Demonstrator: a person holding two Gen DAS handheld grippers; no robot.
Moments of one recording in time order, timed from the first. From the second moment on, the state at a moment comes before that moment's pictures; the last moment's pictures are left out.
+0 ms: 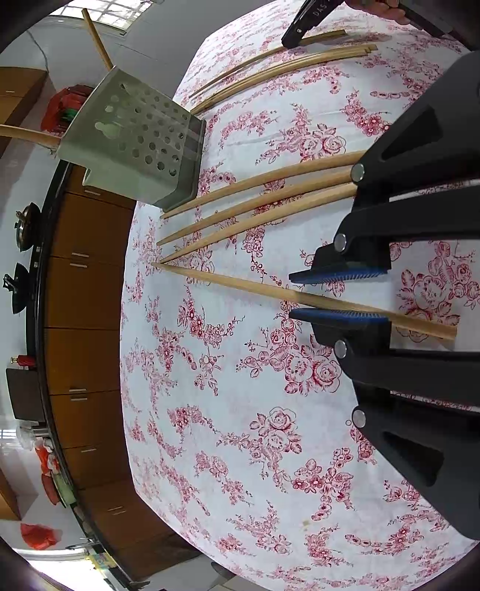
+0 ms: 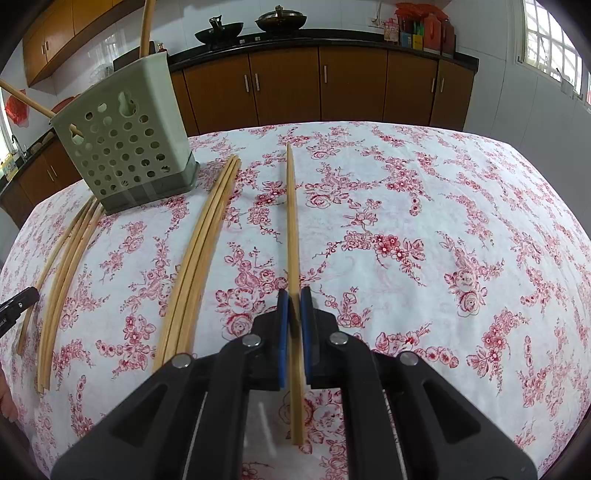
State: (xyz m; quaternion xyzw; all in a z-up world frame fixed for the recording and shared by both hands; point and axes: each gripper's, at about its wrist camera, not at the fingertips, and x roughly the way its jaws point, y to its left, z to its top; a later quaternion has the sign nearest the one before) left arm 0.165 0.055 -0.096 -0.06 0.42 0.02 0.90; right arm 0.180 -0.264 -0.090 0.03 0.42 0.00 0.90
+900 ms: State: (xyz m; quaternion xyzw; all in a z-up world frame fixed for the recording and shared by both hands) left arm 0.163 0.044 -0.095 -0.01 0.43 0.01 0.90; right arm 0.182 -0.264 -0.089 0.03 0.43 0.00 0.90
